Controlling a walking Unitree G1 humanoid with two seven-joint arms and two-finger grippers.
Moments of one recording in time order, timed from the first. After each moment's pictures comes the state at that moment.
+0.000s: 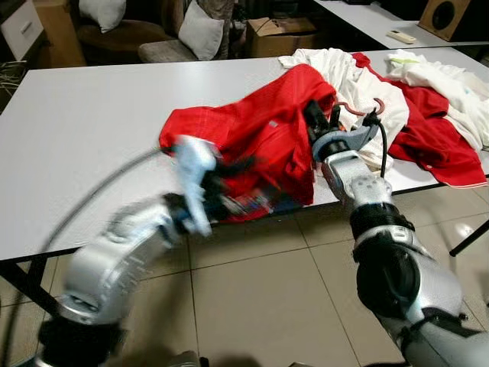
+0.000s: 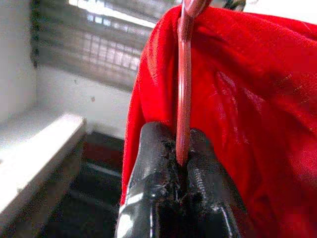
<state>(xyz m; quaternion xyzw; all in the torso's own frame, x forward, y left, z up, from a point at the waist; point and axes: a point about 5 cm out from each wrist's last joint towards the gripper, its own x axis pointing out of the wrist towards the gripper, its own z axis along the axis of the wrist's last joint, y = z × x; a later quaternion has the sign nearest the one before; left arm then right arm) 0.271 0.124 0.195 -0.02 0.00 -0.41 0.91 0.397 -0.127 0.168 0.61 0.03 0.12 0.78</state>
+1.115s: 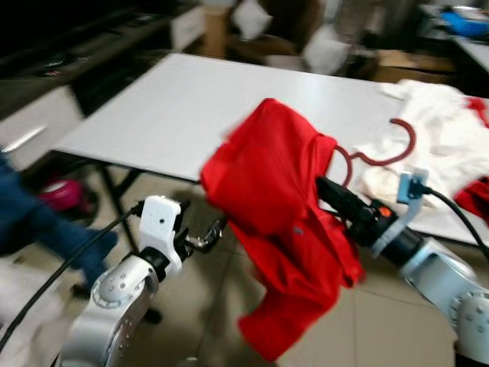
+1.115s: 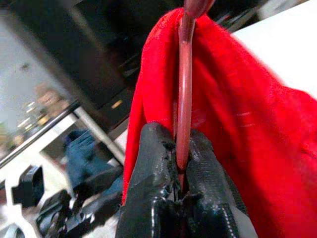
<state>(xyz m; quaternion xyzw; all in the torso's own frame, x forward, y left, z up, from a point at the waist) 0.234 0.148 0.125 0.00 0.08 -0.23 0.97 0.237 -0.171 0.165 0.31 0.09 0.32 0.89</state>
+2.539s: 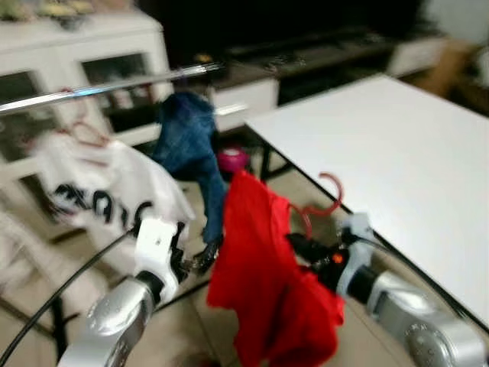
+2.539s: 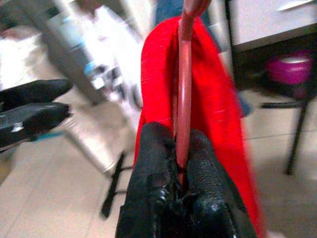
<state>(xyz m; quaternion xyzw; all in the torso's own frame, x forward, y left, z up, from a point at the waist) 0.210 0.155 0.101 0.00 0.14 -0.21 0.97 0.217 -0.136 0.101 0.14 0.20 0.33 0.91</state>
